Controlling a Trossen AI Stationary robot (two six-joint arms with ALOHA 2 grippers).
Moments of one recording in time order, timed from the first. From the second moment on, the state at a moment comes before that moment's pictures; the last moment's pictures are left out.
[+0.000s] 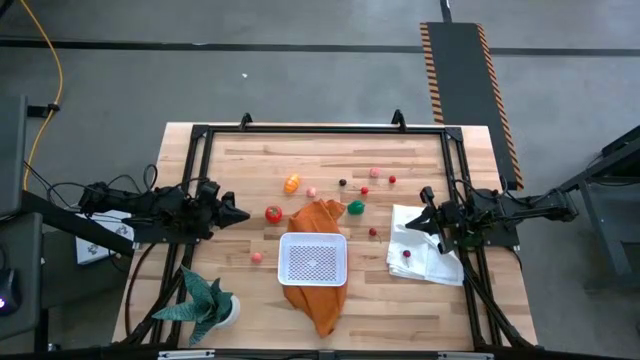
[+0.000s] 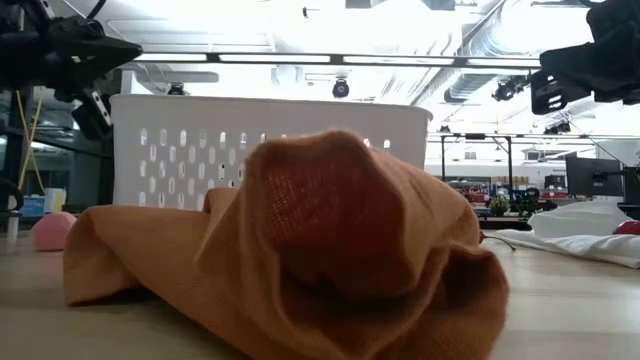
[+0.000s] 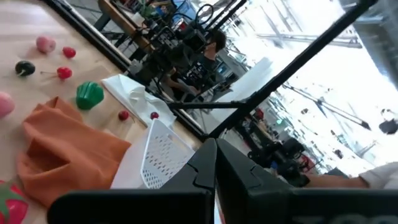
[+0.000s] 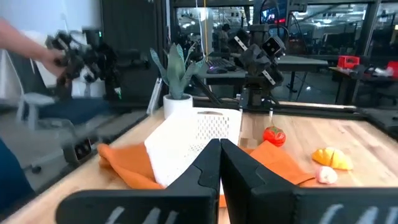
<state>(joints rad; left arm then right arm) -0.07 0.01 0.01 0.06 -0.10 -0.81 0.13 0.01 0.01 0.05 -0.12 0.00</state>
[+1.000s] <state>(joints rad) -0.07 0.01 0.01 0.07 -0.21 -1.29 0.13 0.03 0.10 0.31 0.37 1.00</state>
